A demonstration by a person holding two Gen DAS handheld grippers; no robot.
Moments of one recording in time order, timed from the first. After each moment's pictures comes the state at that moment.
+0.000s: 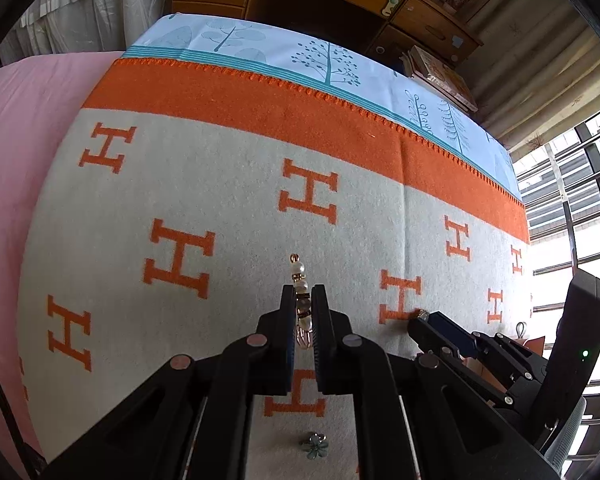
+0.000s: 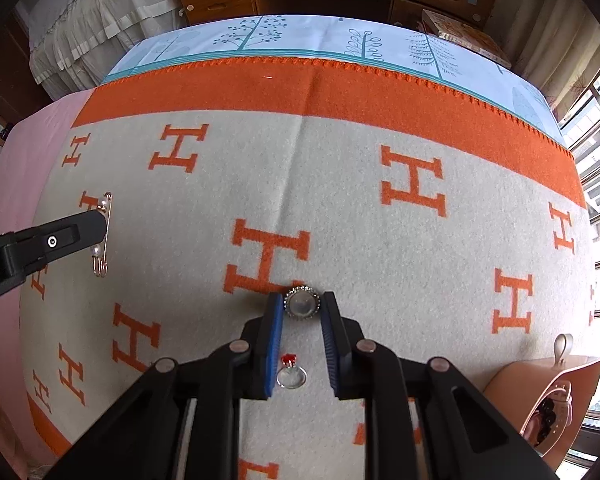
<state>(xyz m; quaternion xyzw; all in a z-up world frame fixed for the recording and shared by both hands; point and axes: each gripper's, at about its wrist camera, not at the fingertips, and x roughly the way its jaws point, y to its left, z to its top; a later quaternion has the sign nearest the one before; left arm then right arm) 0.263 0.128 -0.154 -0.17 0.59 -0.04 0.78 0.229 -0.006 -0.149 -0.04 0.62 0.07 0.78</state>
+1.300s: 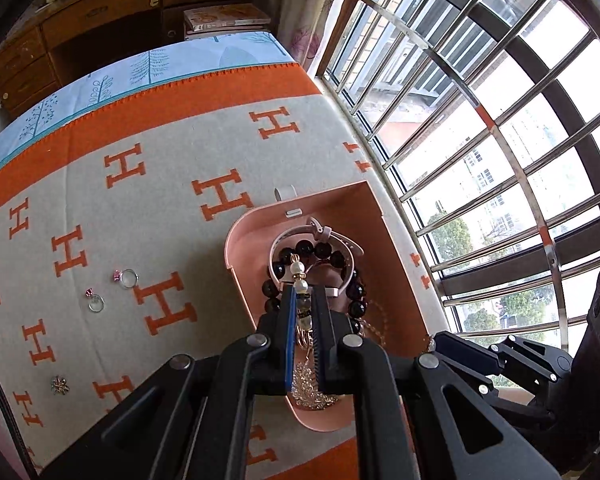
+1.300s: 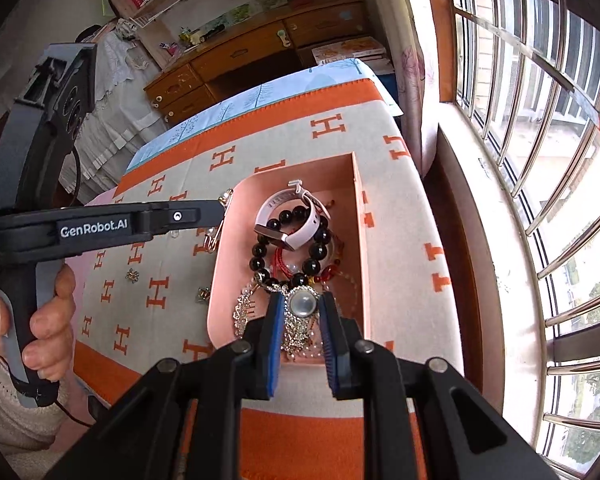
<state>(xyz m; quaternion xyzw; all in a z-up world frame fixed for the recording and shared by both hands) 0.171 -0.167 -0.096 0.01 0.59 -0.24 0.77 0.019 -0.265 -0.067 0.15 0.51 0.06 0.84</state>
